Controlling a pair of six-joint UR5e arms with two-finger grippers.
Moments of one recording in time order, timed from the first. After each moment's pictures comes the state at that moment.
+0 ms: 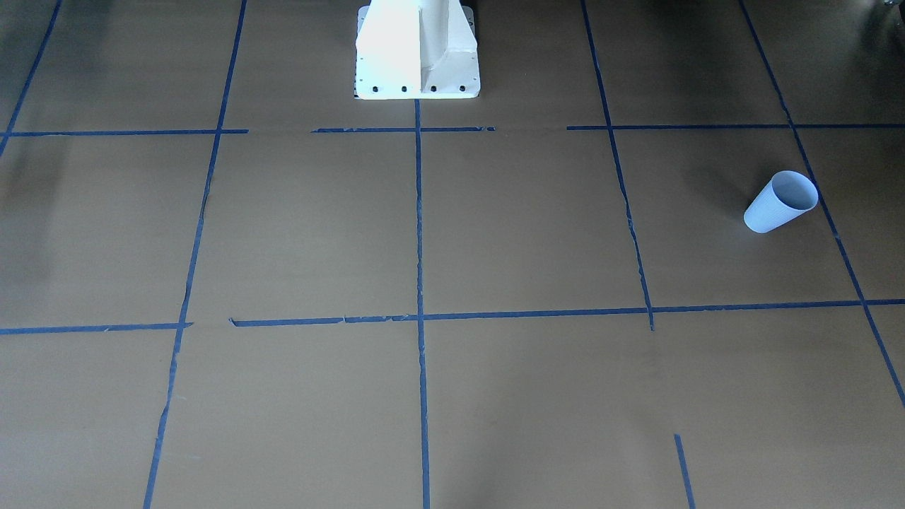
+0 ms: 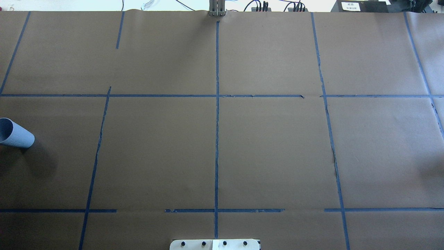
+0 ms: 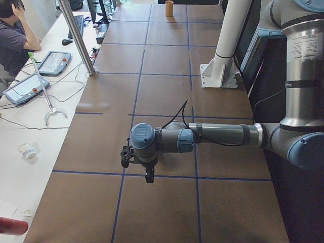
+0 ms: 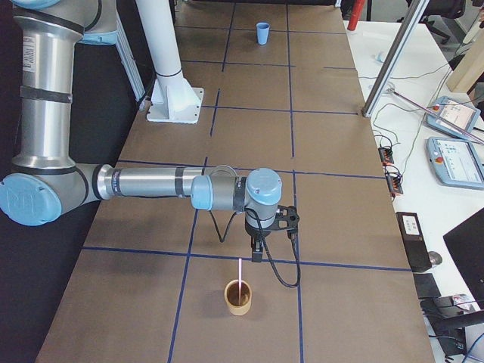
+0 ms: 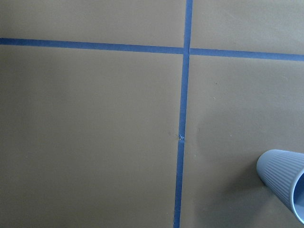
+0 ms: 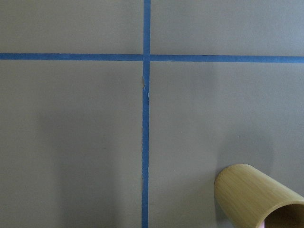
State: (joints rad) left arm -1.57 -1.47 -1.69 -1.52 -2.39 -0.02; right arm 1.56 -1.70 1.75 -1.62 2.31 0.01
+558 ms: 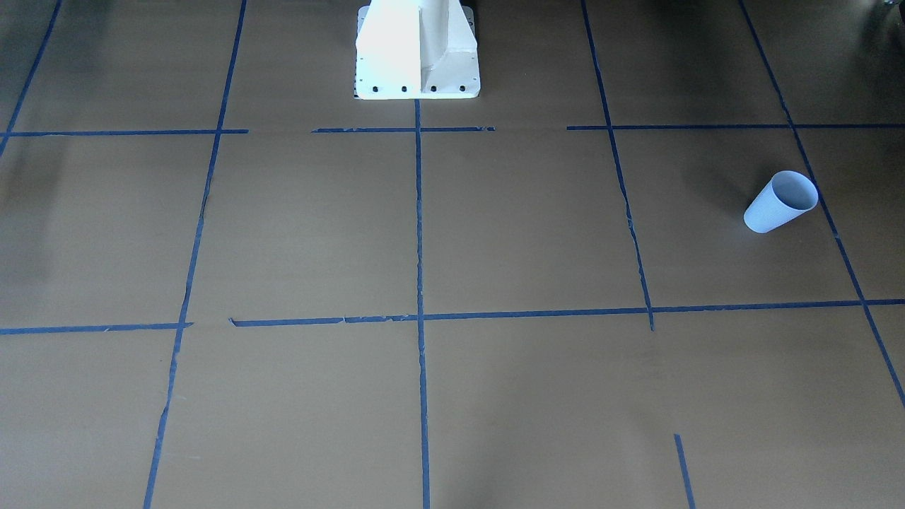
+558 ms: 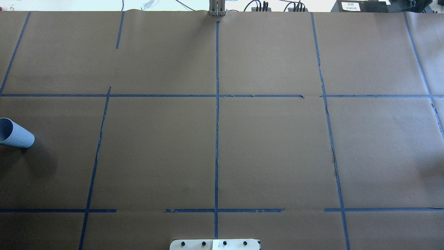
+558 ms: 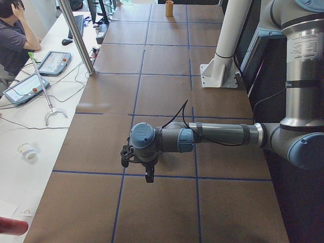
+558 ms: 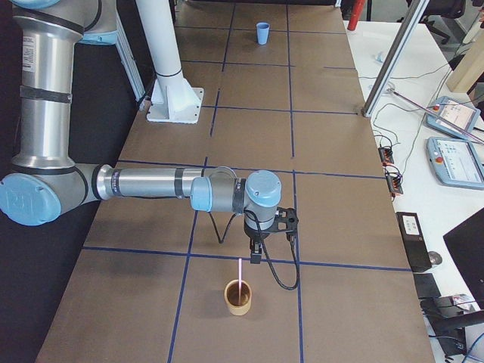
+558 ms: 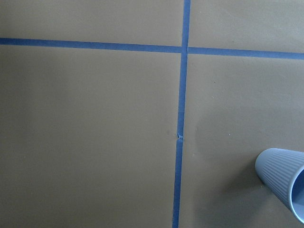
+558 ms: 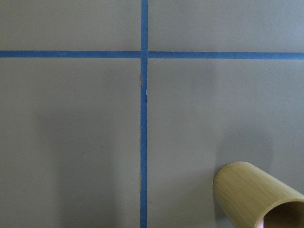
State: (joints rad) left arm -1.57 -1.47 -1.69 -1.52 -2.39 -0.02; right arm 1.56 -1.70 1.74 -1.62 2.31 0.01
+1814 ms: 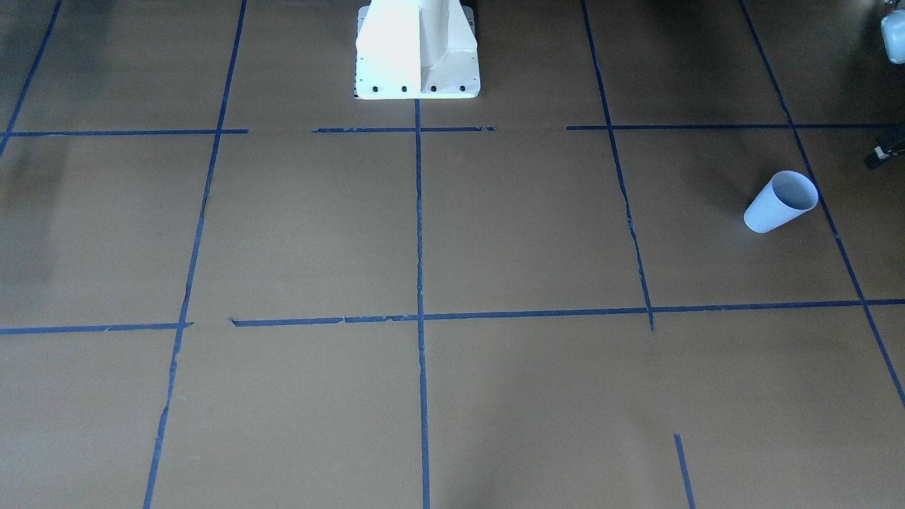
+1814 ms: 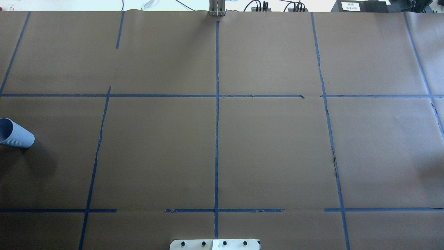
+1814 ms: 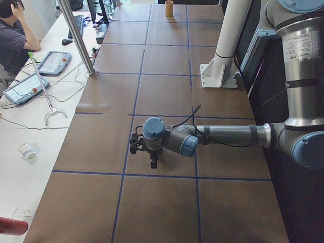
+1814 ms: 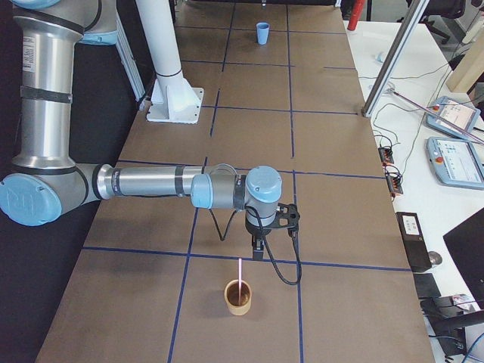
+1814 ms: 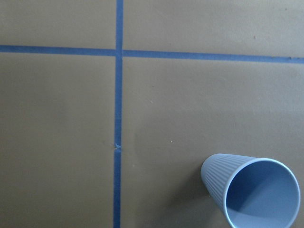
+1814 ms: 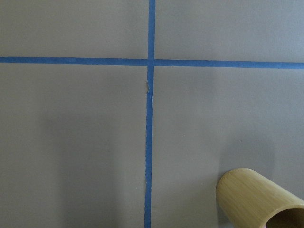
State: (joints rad) left arm -1.37 -1.37 -1.70 -1.98 -2.44 -0.41; right arm 1.56 -1.70 1.76 -1.62 2.31 0.01
